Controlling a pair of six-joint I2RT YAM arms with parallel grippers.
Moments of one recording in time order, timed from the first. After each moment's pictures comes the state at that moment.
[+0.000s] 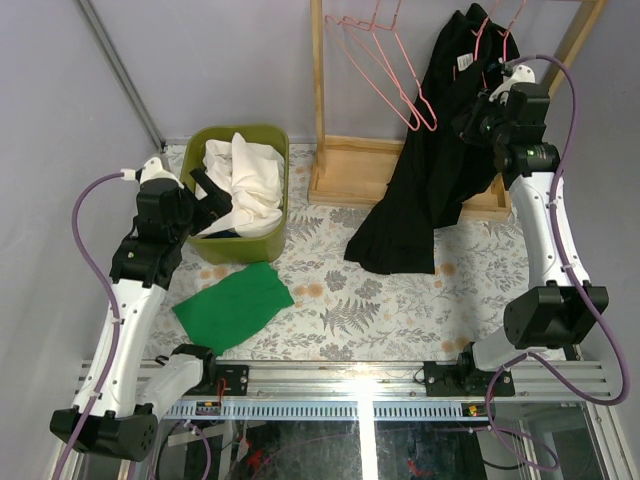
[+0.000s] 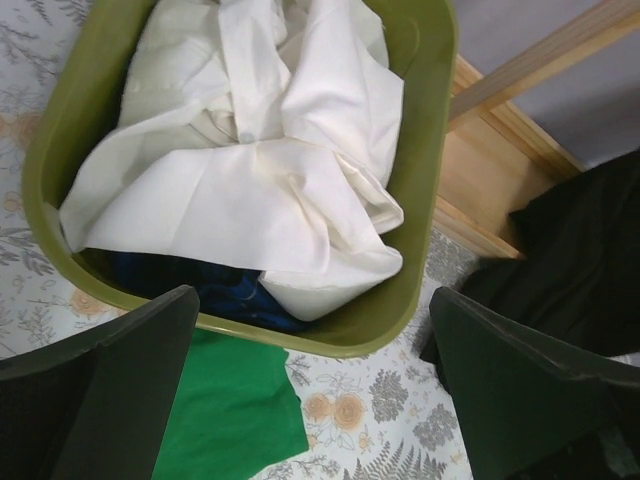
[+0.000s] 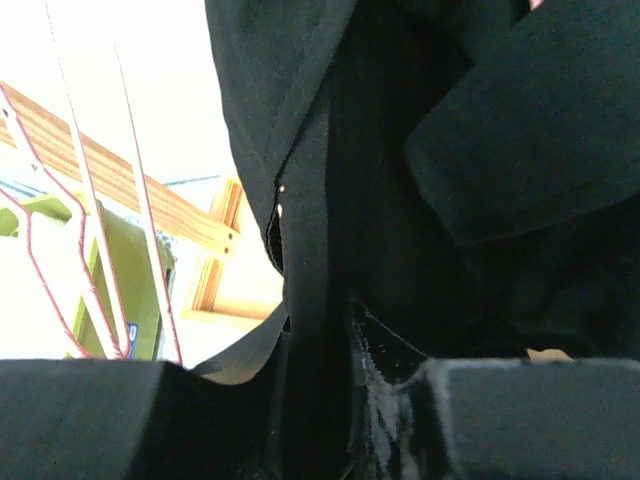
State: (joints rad) left arm -0.12 0.95 1.13 -0.66 -0.13 -0.62; right arm 0.00 1.55 1.67 -0.46 -0.22 0.31
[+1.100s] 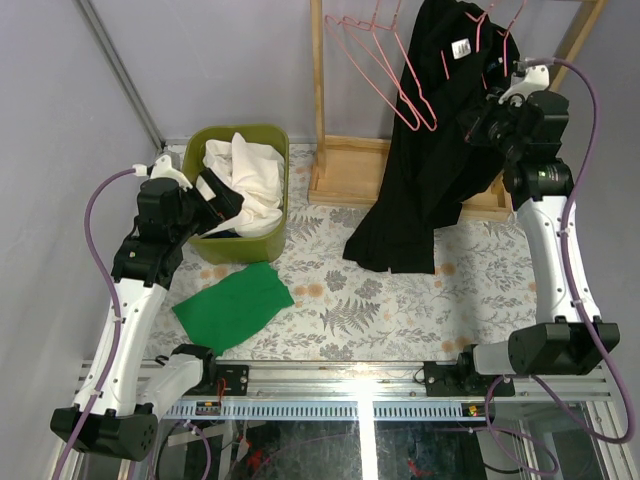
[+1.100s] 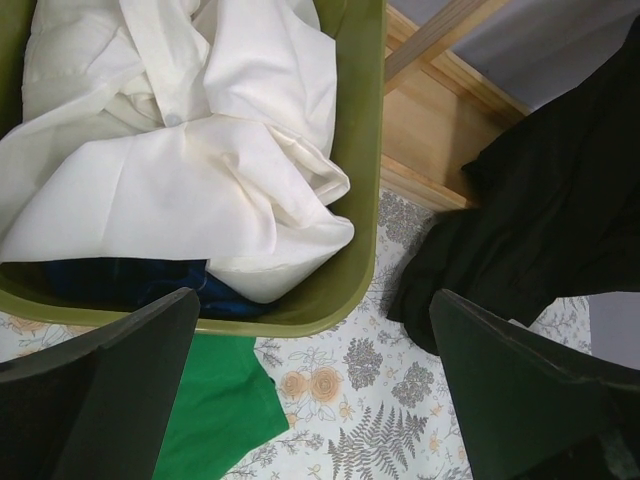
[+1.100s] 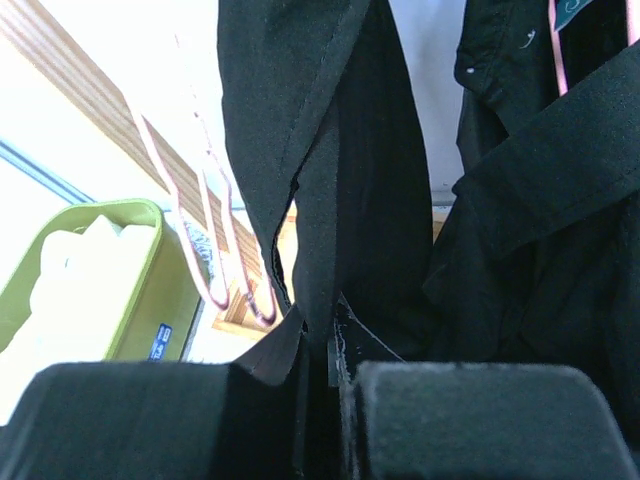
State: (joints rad) left arm -0.12 0.94 1.12 -0.62 0.05 -0.58; right arm 0.00 1.39 1.57 -0.33 -0.26 0.29
